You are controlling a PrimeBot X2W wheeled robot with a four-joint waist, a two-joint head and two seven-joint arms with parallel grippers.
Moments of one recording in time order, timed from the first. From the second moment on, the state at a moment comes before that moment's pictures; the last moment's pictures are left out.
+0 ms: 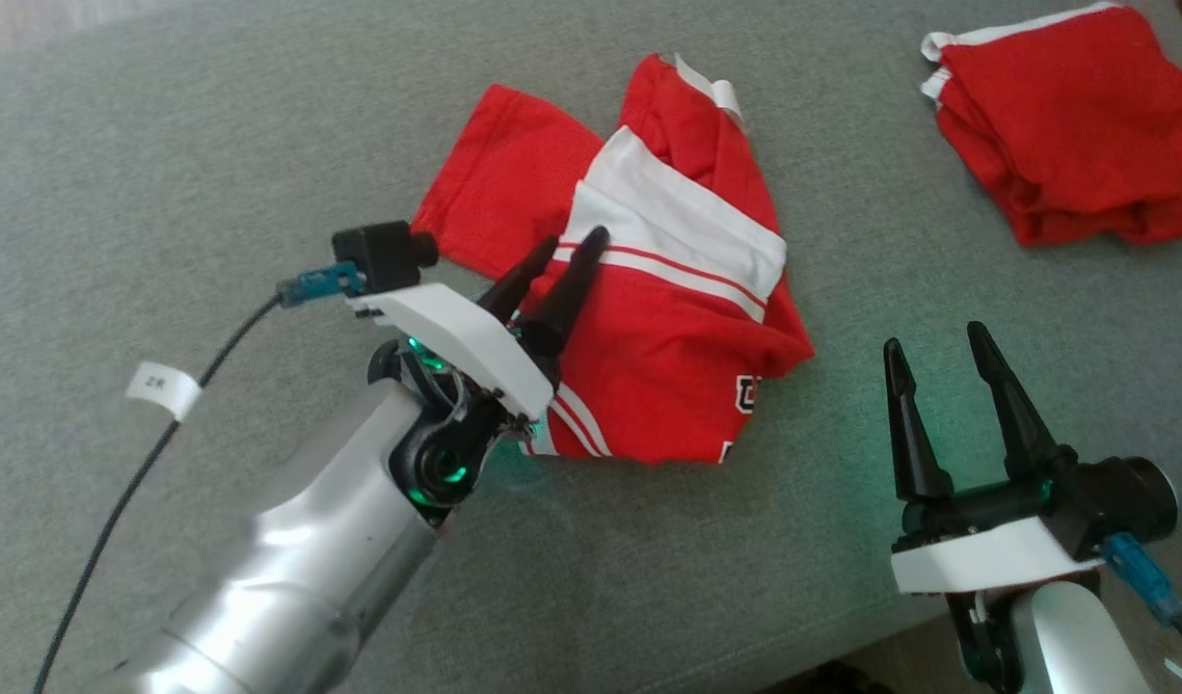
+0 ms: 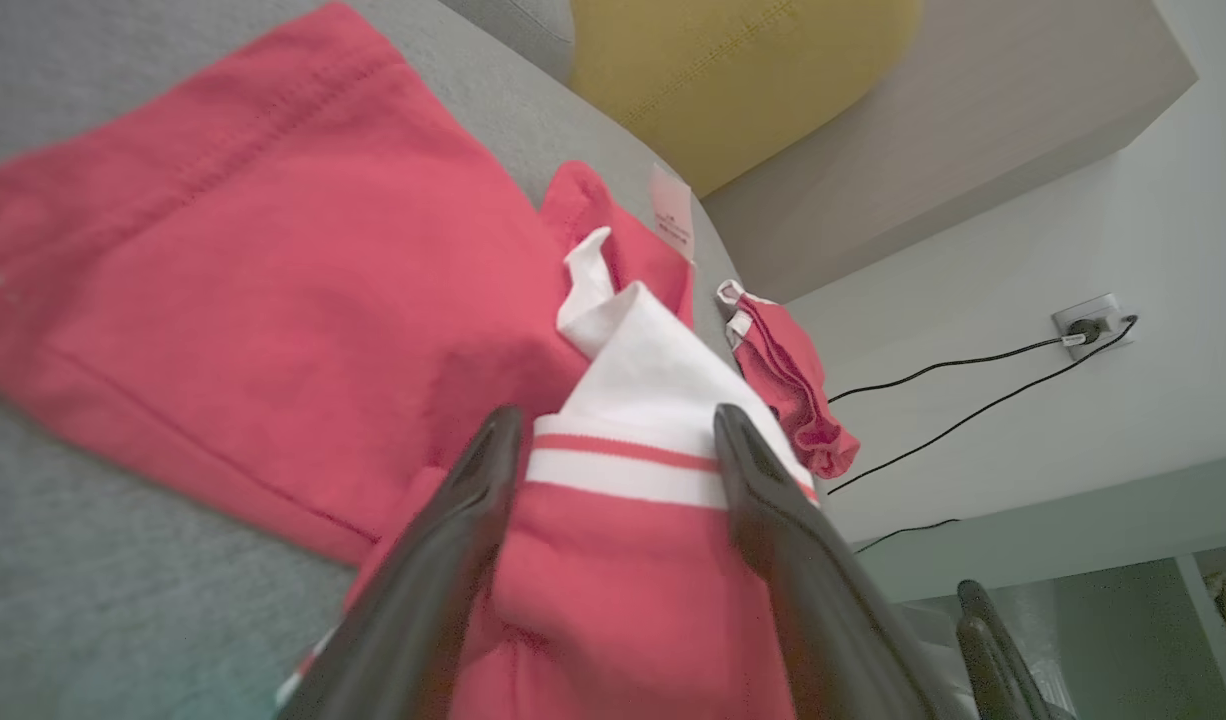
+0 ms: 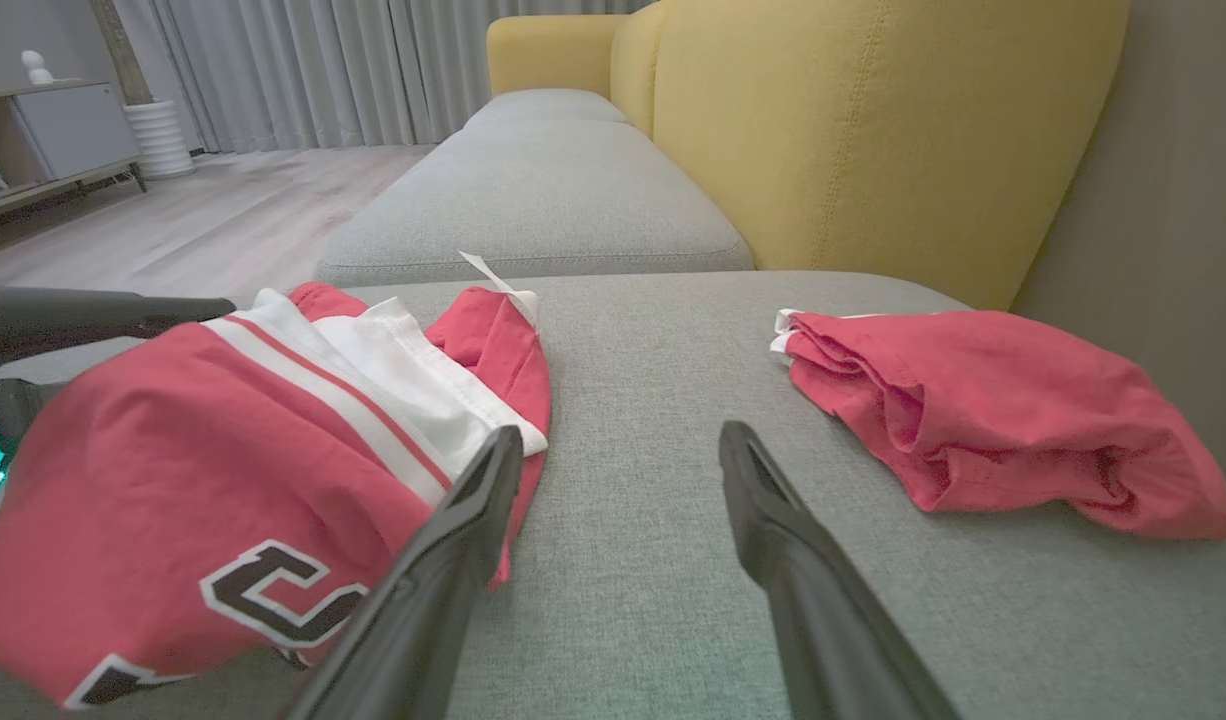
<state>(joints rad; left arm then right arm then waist) -0.70 0.15 -0.82 0.50 -1.28 -0.12 0.11 -0.03 -0.05 0.08 0.08 0.05 0.13 -0.26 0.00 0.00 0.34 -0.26</state>
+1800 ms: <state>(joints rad) -0.96 0.11 -1.26 0.63 -1.17 -0.01 0.01 -0.06 -0.05 0.08 0.08 0.09 0.13 -0.26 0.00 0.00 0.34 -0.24</state>
